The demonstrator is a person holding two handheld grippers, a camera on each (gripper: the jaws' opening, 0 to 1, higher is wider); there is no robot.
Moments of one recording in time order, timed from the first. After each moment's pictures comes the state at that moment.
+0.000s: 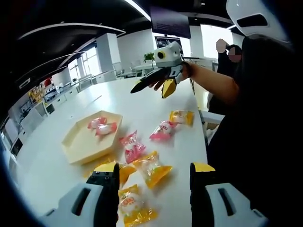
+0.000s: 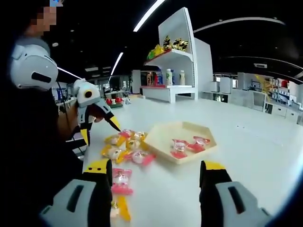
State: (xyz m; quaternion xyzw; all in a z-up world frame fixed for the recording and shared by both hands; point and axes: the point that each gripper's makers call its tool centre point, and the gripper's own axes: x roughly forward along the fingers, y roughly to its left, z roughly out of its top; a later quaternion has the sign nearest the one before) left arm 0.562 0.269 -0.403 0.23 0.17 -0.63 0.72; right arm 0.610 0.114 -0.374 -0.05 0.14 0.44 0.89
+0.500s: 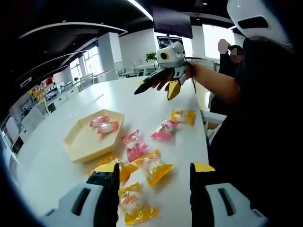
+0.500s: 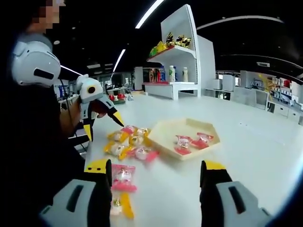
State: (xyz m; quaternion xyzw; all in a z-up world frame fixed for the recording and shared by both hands) left arm 0.563 0.271 -0.402 0.23 0.17 -0.62 0.73; right arm 0.606 0.113 -0.383 -0.06 0.15 0.45 0.88
